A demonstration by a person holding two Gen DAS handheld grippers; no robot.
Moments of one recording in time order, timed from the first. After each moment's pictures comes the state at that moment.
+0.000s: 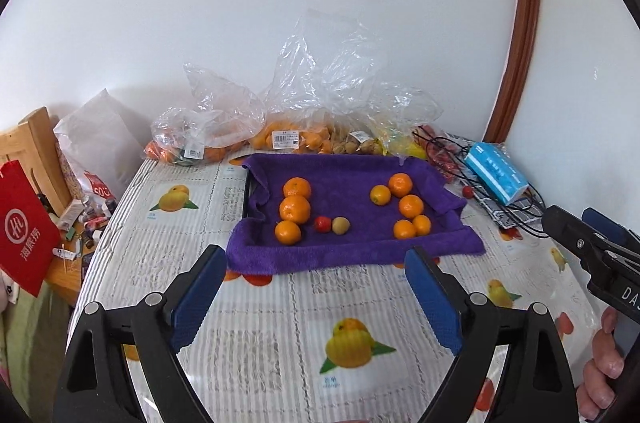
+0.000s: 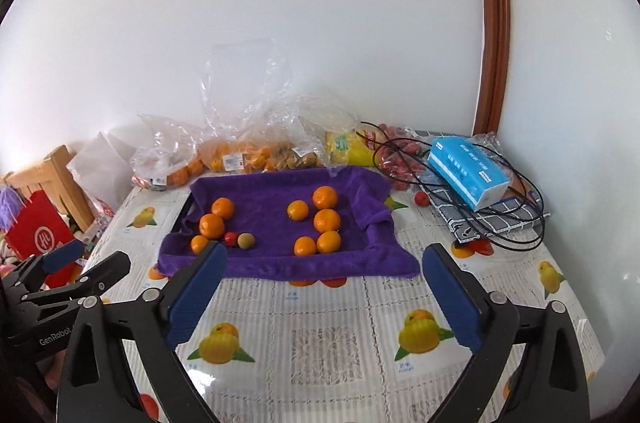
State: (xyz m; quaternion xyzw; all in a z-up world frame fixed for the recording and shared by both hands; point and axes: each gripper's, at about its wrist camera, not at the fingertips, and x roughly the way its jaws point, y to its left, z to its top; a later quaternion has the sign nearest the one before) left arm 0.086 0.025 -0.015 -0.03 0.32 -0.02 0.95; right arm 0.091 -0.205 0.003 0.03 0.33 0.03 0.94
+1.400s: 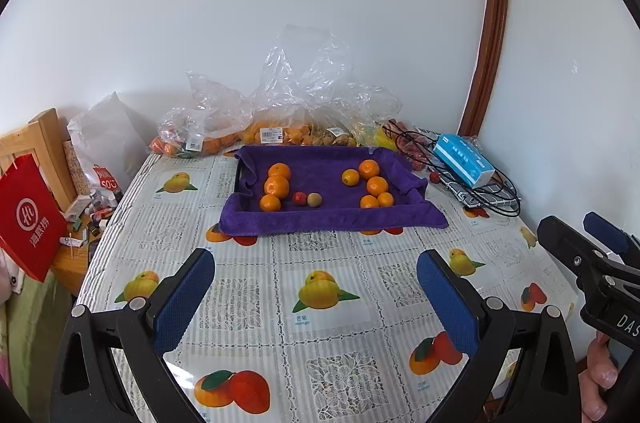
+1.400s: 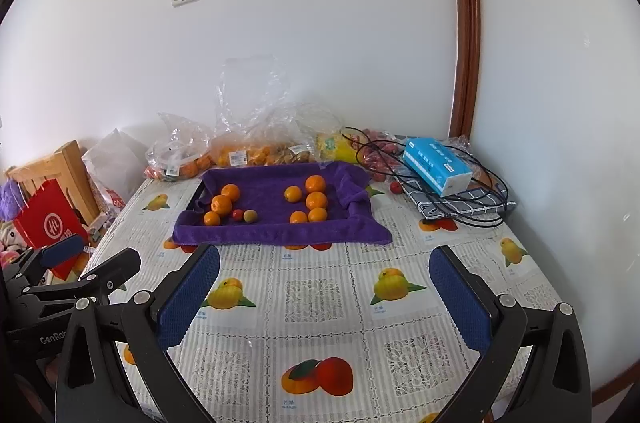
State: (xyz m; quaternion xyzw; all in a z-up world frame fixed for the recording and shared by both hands) left arm 0.002 0.000 0.003 -0.03 0.32 -0.03 0.95; right arm -0.007 -0.218 0.024 0.02 0.30 0.02 0.95
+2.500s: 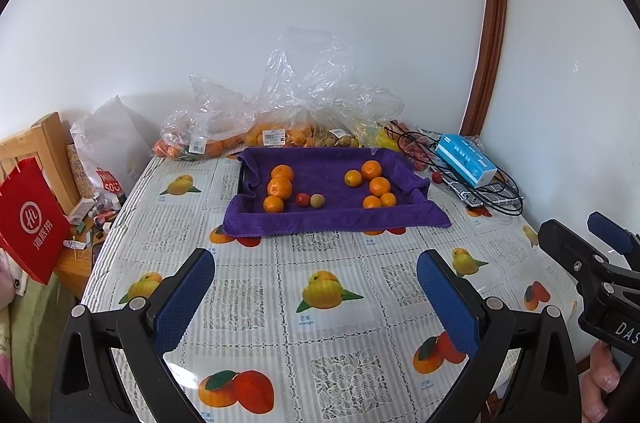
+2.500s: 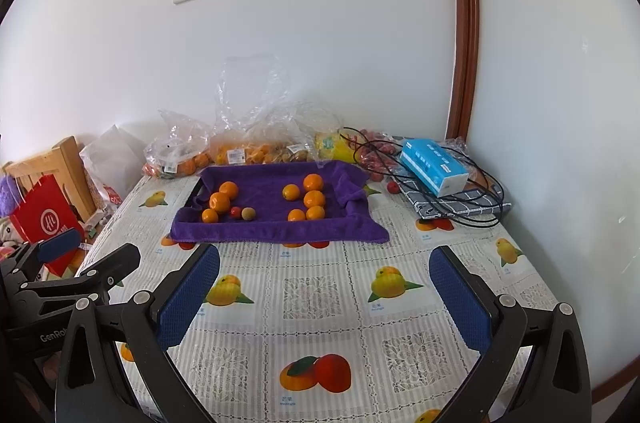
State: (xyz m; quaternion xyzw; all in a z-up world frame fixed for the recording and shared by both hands) left arm -0.001 0.001 0.003 -0.02 0.32 -0.03 0.95; right arm -0.010 -0.216 0.024 0.01 0.31 0.02 0.95
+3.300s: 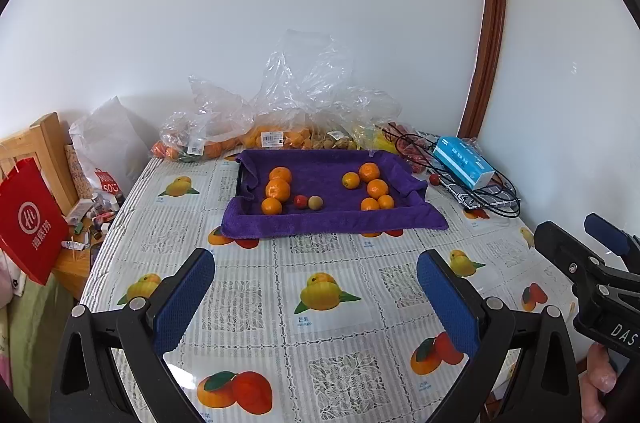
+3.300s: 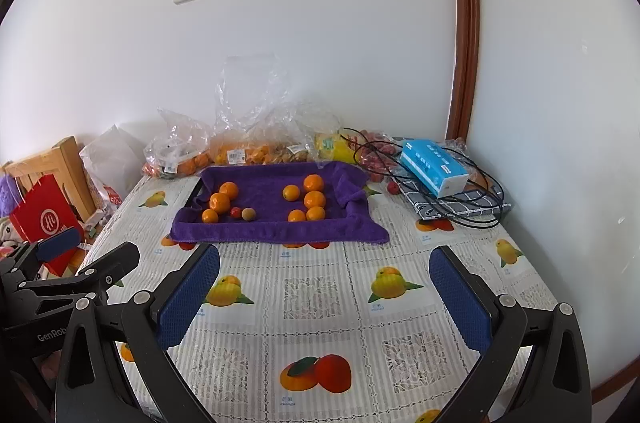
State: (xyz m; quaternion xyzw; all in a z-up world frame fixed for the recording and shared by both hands) left arm -0.002 0.000 0.007 -0.03 0.31 -0.03 0.95; right arm -0.011 -0.213 0.024 0.01 0.30 0.02 0.95
